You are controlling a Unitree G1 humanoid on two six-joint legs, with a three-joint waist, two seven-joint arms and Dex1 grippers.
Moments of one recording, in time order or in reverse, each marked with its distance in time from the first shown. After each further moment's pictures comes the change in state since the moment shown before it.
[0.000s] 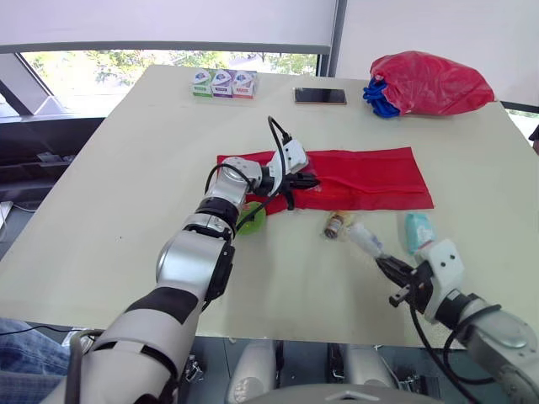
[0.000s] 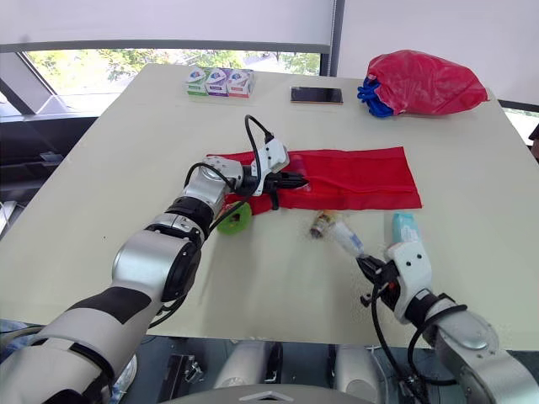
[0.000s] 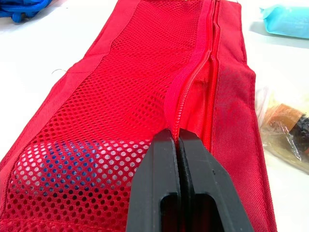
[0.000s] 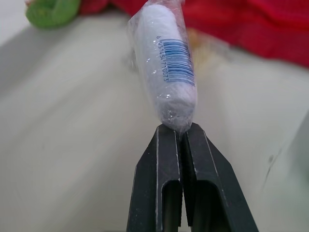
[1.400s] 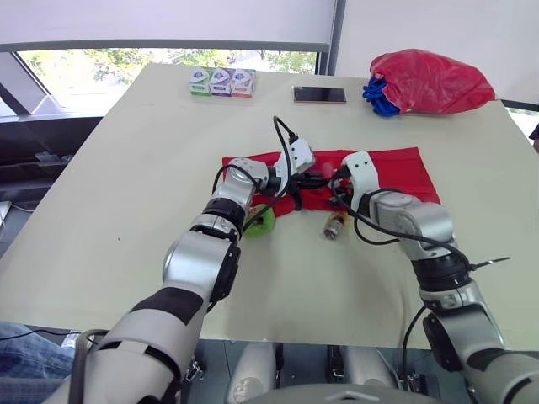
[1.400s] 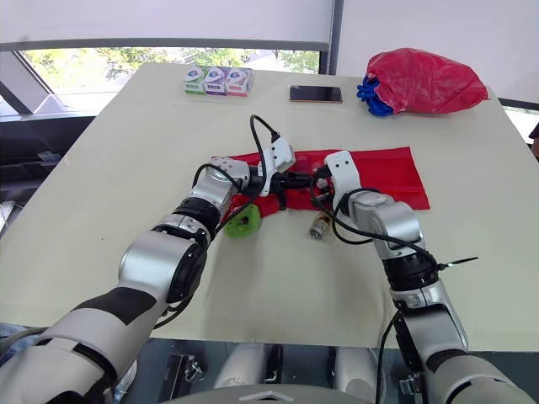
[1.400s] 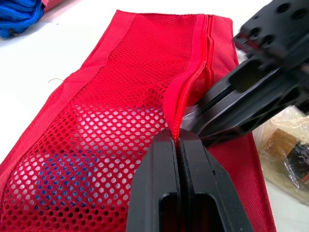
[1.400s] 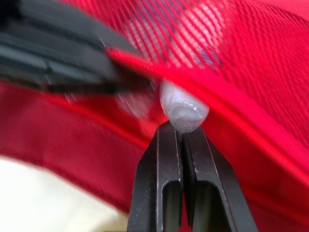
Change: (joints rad) left arm -0.003 -0.034 0.005 -0.004 -0.033 -0.002 -0.009; right arm -0.926 0.290 0.286 0.961 -0.273 0.100 -0.150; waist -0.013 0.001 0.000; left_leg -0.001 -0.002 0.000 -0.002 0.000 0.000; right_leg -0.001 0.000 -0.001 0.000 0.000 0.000
